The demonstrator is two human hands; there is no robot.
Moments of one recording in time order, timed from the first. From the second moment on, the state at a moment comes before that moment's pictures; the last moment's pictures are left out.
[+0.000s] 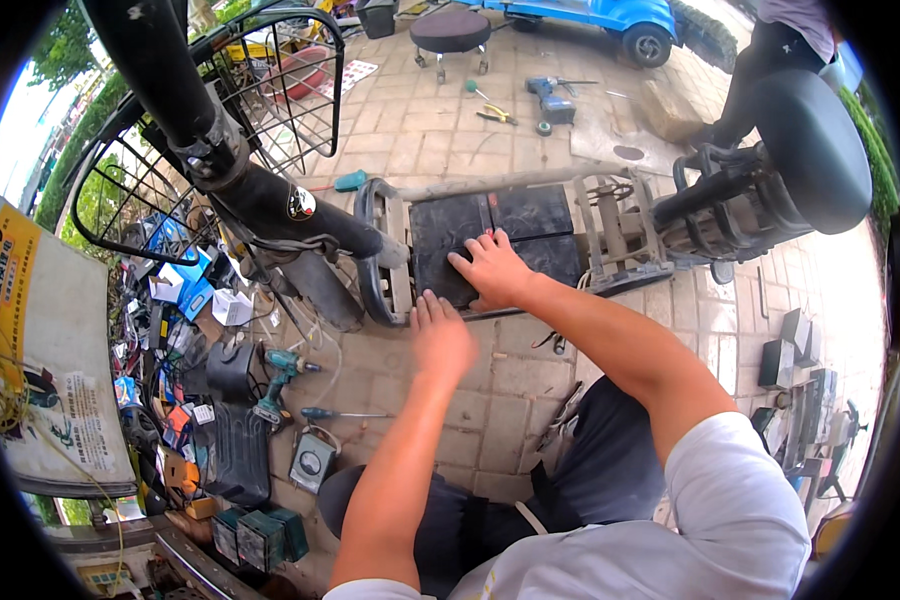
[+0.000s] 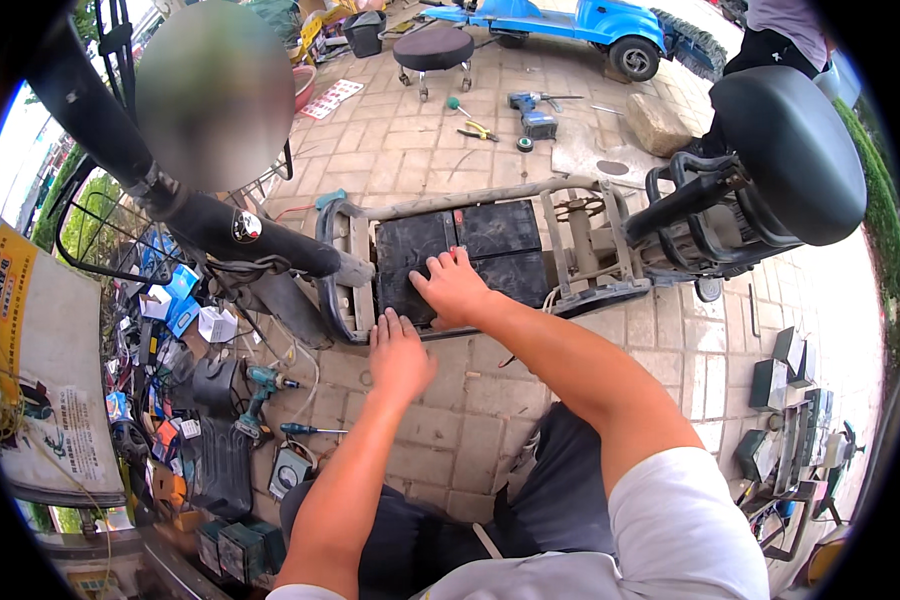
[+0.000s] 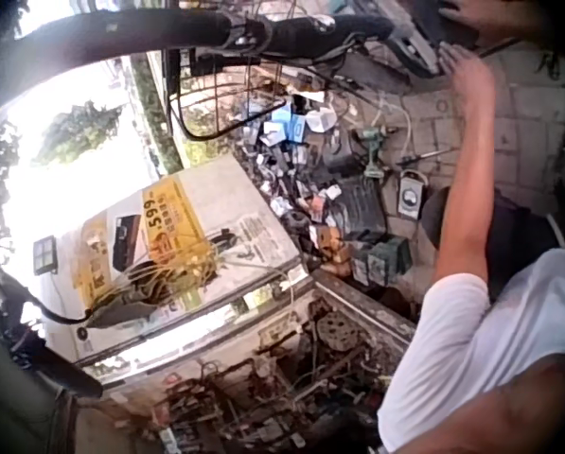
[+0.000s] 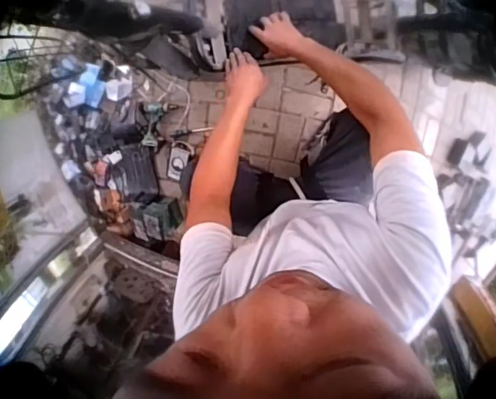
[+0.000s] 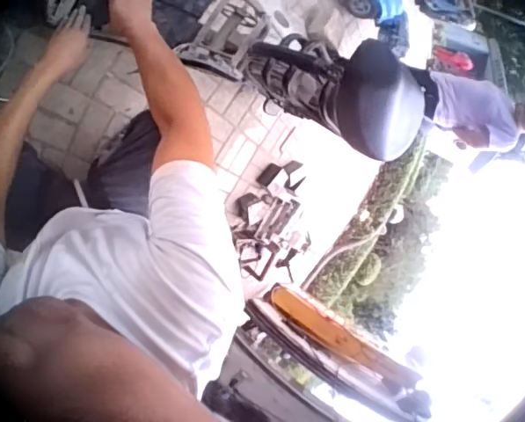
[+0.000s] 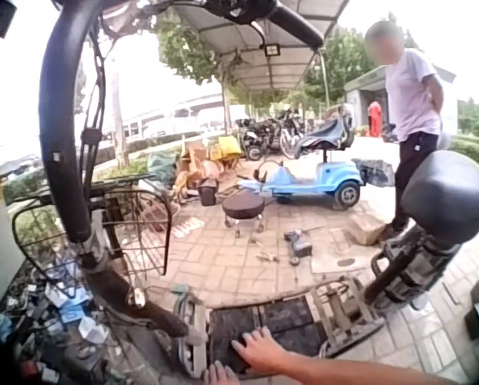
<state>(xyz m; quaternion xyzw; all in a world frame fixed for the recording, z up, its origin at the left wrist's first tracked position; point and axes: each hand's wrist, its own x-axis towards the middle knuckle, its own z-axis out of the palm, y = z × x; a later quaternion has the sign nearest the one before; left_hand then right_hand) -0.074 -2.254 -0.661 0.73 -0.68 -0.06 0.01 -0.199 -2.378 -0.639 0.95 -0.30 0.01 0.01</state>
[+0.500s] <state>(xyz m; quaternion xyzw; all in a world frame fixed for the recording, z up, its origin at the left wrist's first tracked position) -0.042 -2.312 -0.652 0.62 -0.78 -0.01 0.04 -0.211 -2.387 -0.656 0.94 -0.30 0.07 -0.13</state>
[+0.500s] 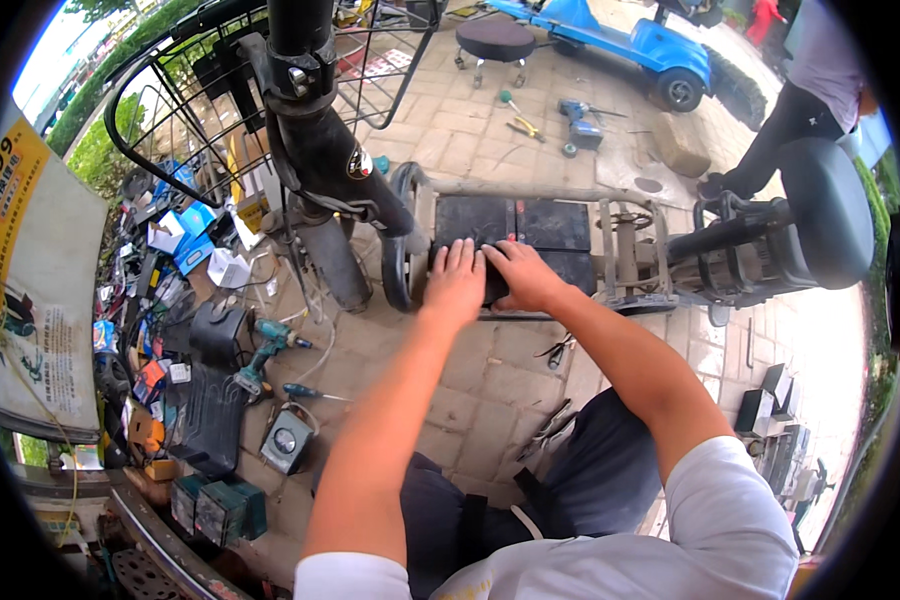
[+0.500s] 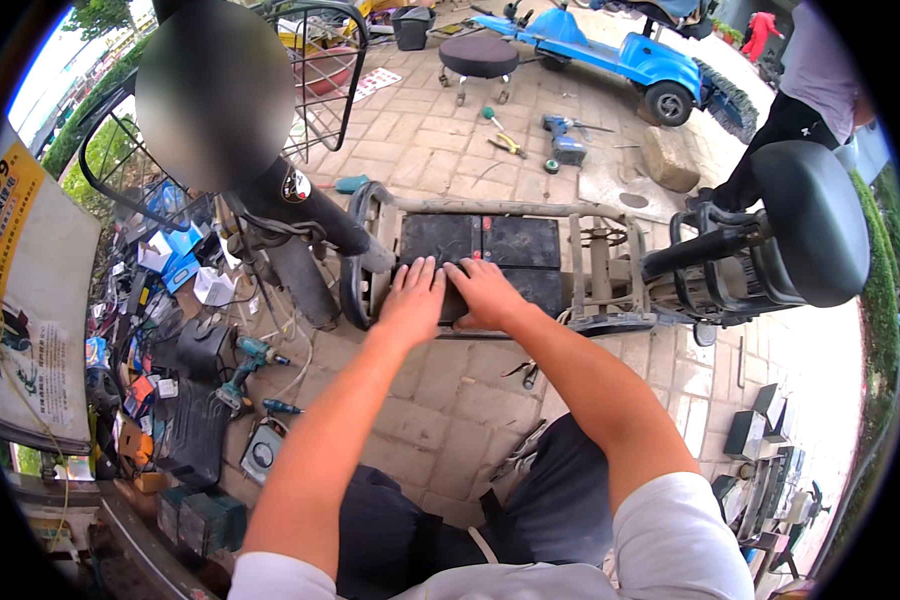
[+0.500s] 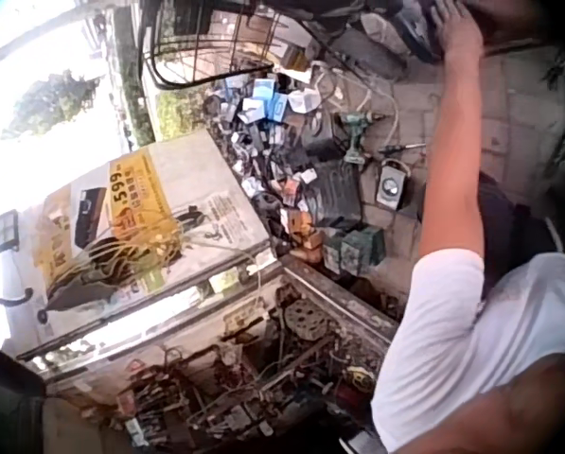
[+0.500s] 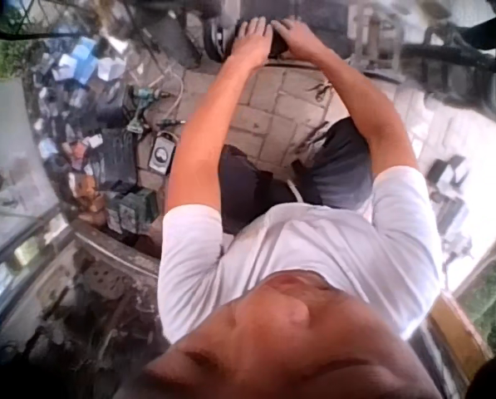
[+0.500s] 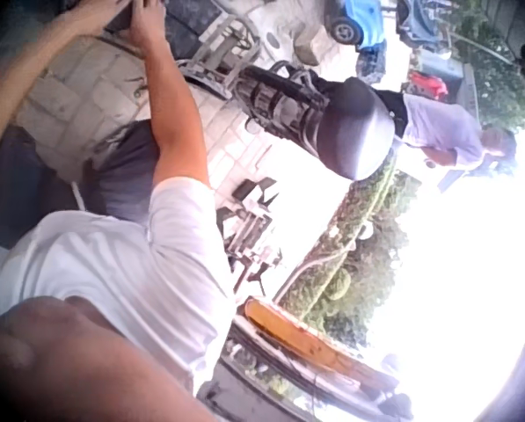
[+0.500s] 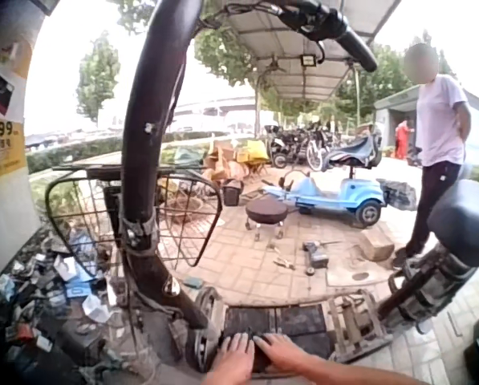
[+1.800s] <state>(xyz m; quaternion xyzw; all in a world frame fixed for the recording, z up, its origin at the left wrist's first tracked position) 0.140 -1.922 -0.753 0.91 -0.33 -0.26 0.08 -0.215 -2.240 -0.676 0.86 0.02 -0.41 -0.30</state>
